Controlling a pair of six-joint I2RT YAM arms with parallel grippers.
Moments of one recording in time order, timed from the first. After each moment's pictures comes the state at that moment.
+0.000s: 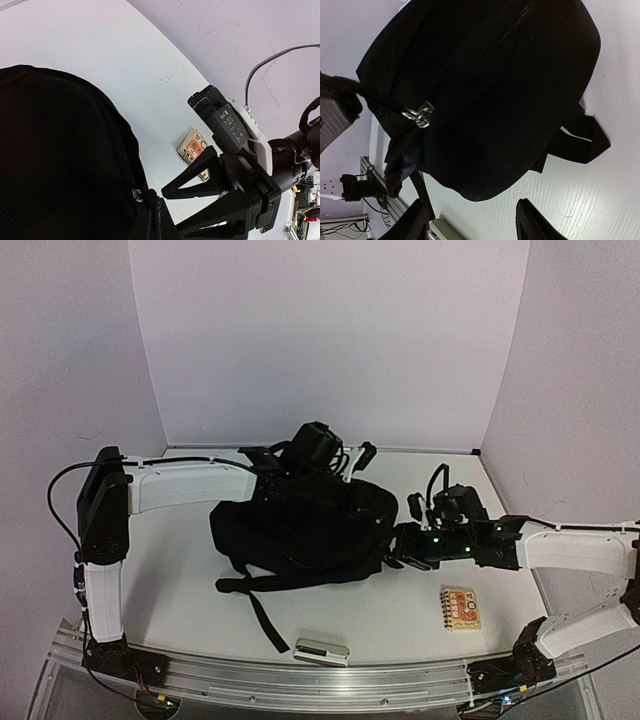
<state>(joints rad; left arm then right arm) -0.99 1.99 1.67 -0.25 0.34 -0.45 0.74 1.28 0.68 -0.10 -0.18 0.83</state>
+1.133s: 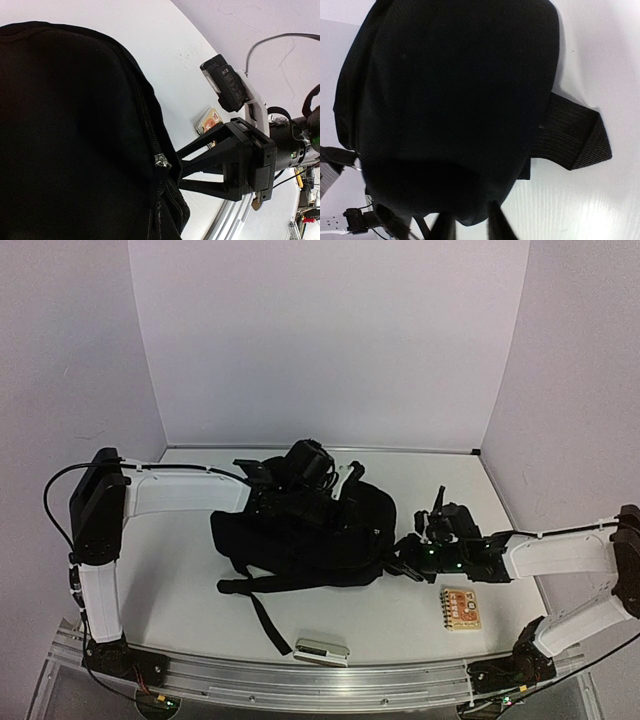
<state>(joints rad) -0.99 1.95 1.52 -0.24 0.33 -0.46 0.75 1.35 0.57 0.08 -0.10 1.02</state>
